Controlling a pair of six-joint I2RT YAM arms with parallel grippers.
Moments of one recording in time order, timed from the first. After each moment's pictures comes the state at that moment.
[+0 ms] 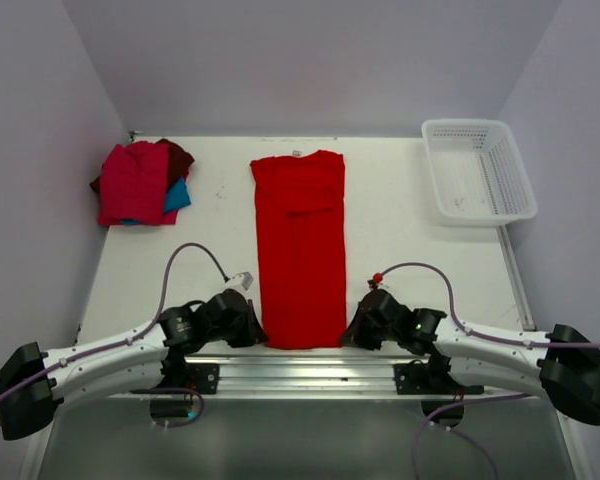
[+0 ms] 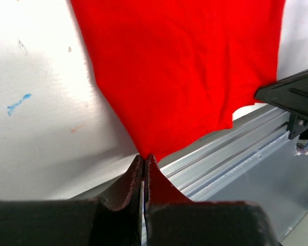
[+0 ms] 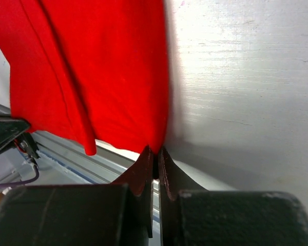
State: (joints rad) left arm -1.00 0.79 0.29 -0.38 0.00 -1.06; right arm 1.01 0.96 0.26 -0.21 -0.01 1.27
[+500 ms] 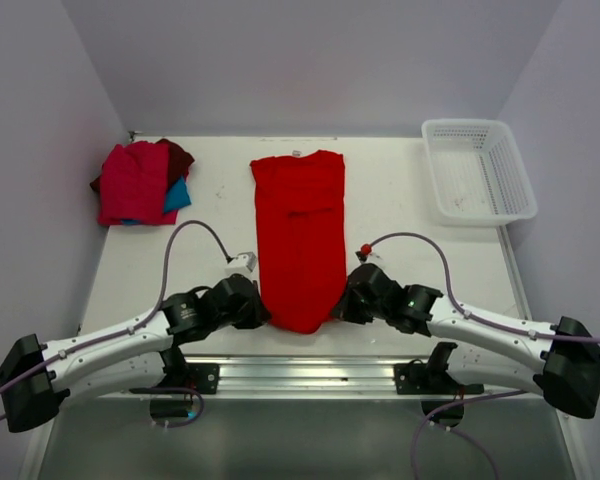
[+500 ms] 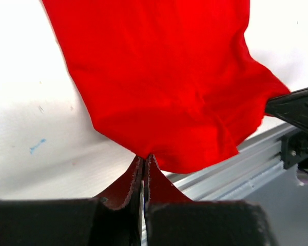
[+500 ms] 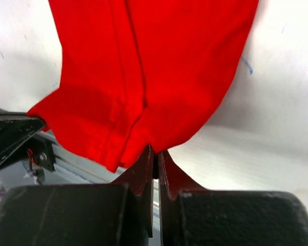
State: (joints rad) left arm -1.00 0.86 0.47 -0.44 -0.15 -0.98; right arm 0.99 1.03 0.54 -0.38 0.10 1.10
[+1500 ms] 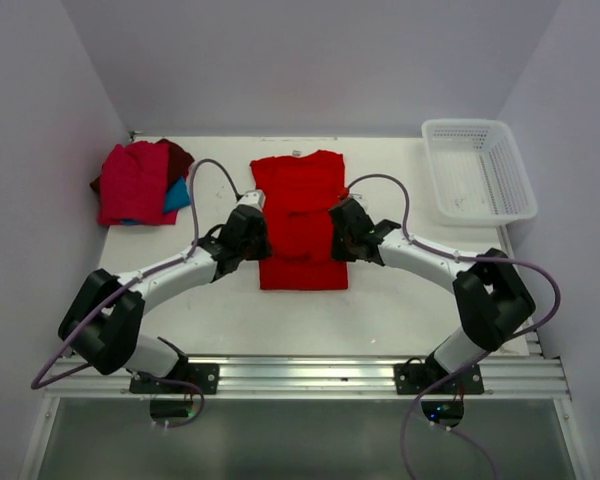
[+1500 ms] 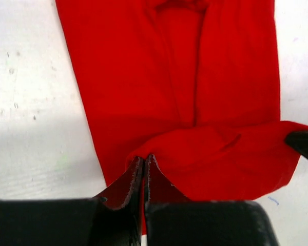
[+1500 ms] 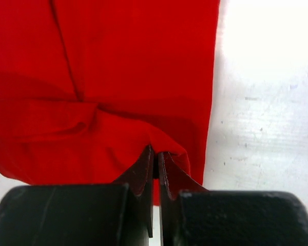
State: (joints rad) left arm -0.60 1.42 0.78 -0.12 -0.15 -0.57; right arm 0.68 1.59 1.00 -0.39 0.19 0.68
